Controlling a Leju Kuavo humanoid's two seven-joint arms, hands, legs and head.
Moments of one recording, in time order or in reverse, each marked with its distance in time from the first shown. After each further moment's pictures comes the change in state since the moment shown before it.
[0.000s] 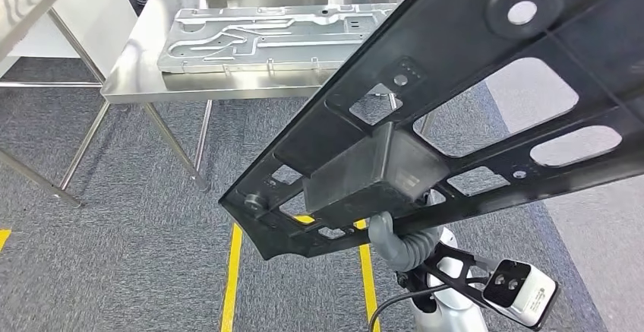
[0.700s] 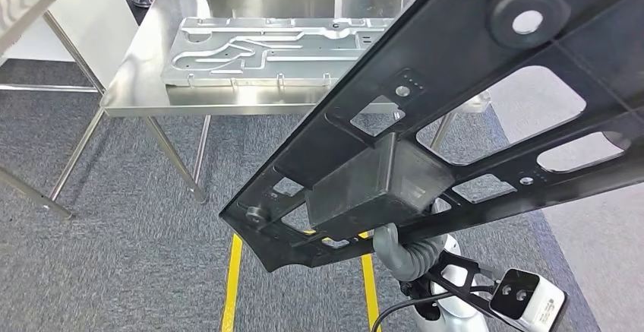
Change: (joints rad) left arm 0.008 -0.002 -0.001 0.000 -0.010 -0.003 -0.005; right arm 0.028 0.000 -0.009 -0.032 -0.007 0.026 0.000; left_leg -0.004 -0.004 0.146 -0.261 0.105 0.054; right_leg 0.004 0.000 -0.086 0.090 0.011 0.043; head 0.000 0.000
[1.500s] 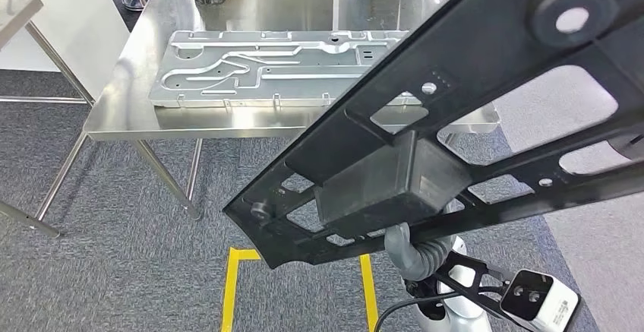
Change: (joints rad) left arm 0.001 -0.001 -0.001 0.000 -0.001 0.006 0.008; right arm 0.017 0.019 -0.041 -0.012 -0.008 0.034 0.000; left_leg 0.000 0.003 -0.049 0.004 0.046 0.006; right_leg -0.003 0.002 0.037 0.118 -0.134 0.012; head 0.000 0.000
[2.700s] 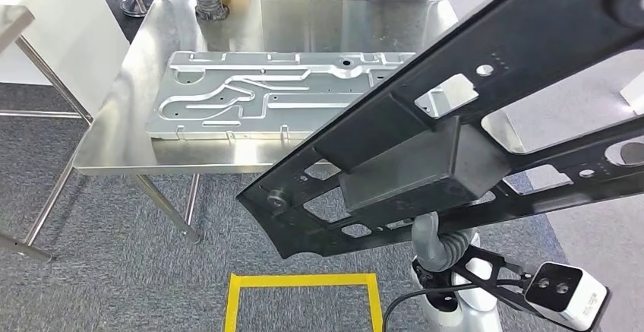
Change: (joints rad) left arm -0.005 -0.001 0.001 0.001 0.011 0.011 0.007; right arm -0.021 0.018 -0.093 -0.008 -0.057 0.073 0.000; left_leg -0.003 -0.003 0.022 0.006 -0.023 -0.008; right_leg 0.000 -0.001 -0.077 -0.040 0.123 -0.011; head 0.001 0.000
